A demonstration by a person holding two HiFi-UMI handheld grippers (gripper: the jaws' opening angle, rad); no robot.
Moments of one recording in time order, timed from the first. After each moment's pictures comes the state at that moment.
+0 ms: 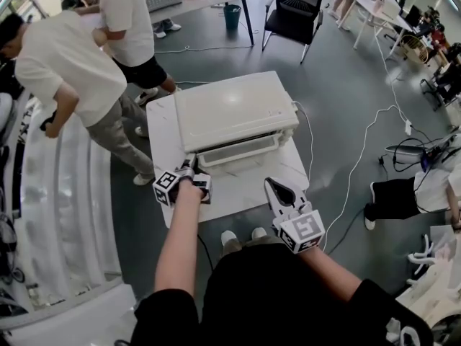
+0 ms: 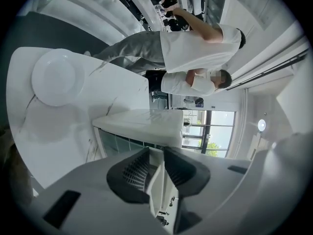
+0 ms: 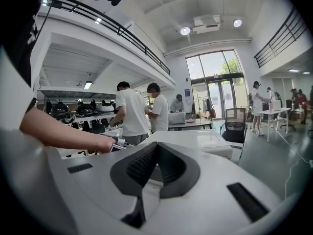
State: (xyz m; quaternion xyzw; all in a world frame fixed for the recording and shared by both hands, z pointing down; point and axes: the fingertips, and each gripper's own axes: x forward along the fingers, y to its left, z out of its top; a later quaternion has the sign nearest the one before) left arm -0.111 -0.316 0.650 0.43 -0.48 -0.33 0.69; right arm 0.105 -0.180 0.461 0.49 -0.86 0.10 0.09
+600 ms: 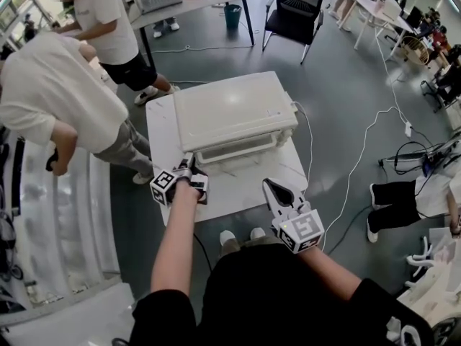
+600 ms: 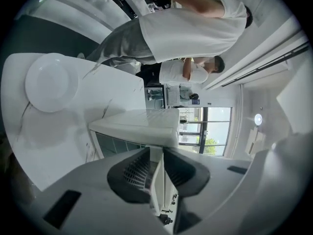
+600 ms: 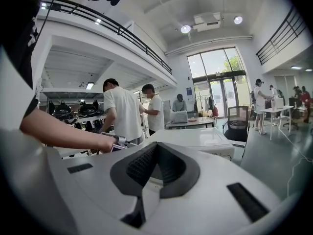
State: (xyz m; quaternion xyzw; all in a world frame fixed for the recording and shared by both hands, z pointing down) left arm -0.115 -0.320 0.645 0.46 -0.48 -0.32 0.67; right arm 0.106 -0.181 0.462 0.48 -0.87 0.11 0.09
